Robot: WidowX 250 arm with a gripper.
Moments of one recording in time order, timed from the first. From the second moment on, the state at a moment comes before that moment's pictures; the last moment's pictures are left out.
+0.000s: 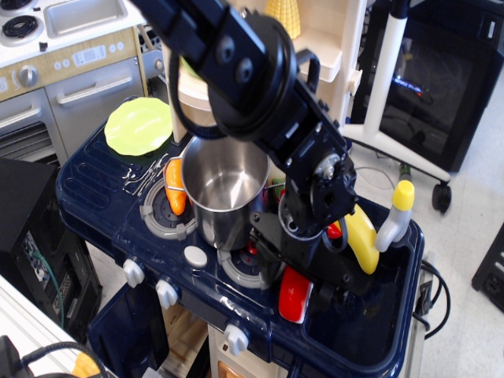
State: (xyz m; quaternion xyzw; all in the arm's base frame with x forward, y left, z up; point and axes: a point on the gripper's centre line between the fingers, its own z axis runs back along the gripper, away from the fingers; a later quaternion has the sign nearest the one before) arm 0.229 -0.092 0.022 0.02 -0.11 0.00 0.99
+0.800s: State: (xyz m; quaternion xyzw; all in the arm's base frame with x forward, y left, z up) arm 0.213 -0.049 0.121 0.03 -0.01 -0.01 1.00
